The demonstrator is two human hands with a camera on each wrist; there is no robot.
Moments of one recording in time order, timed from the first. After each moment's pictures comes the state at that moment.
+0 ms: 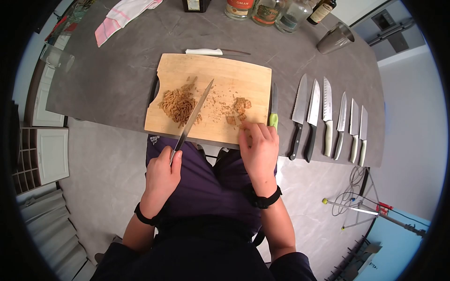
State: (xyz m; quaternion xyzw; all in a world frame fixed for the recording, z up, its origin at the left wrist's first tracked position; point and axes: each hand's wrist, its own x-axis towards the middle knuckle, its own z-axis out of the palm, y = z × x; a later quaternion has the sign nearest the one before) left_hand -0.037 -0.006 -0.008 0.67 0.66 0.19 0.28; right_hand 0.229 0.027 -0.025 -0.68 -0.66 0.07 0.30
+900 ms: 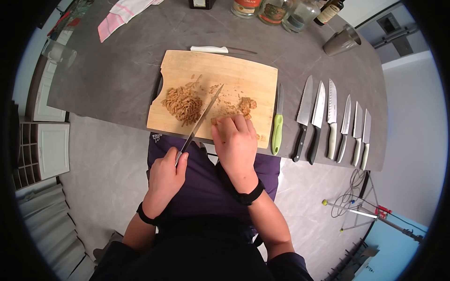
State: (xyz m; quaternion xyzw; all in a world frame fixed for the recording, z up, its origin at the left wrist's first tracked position) left_hand -0.034 -0.009 -0.011 0.68 0.66 0.17 0.29; right_hand 0.169 0.047 -0.028 -0.65 -0.69 0.10 0.31
